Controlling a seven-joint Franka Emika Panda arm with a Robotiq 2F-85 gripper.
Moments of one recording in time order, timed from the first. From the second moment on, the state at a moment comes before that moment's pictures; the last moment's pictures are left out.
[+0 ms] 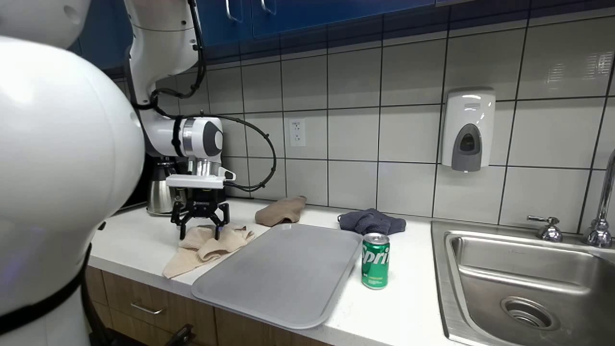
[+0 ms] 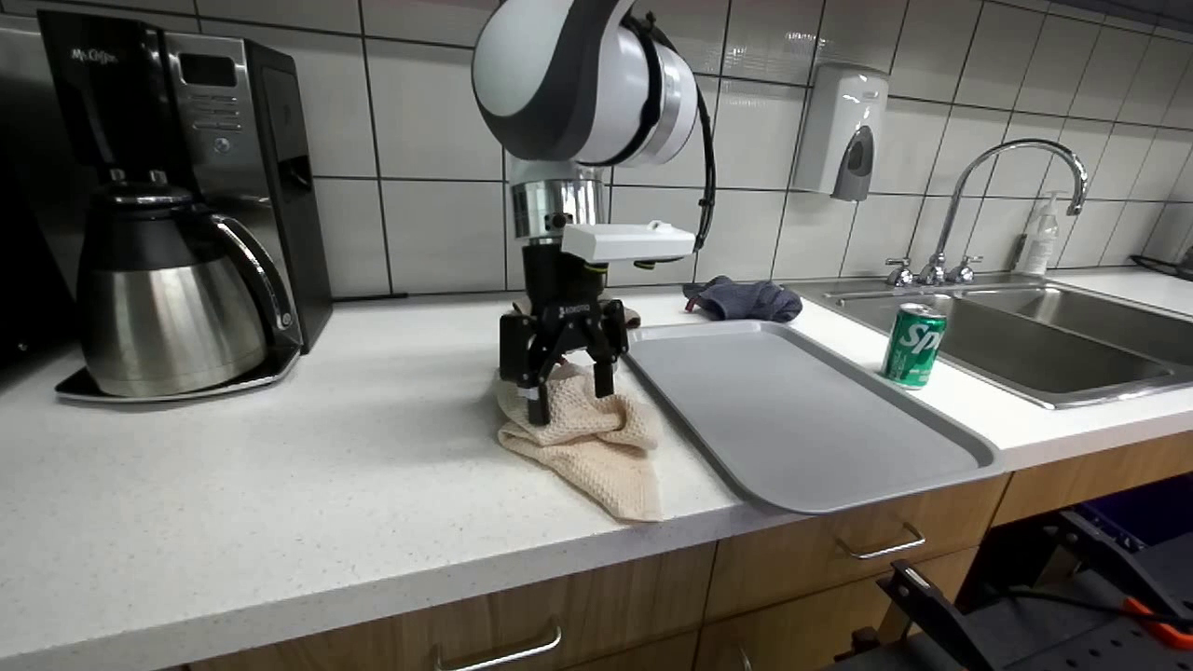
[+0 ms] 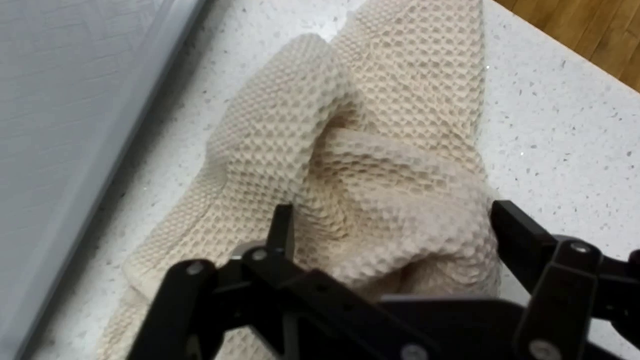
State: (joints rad) arm 0.30 0.45 0.22 -2.08 -0.02 2.28 -0.05
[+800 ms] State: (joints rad) arm 0.32 0.49 0.19 -2.06 -0.10 2.38 0.00
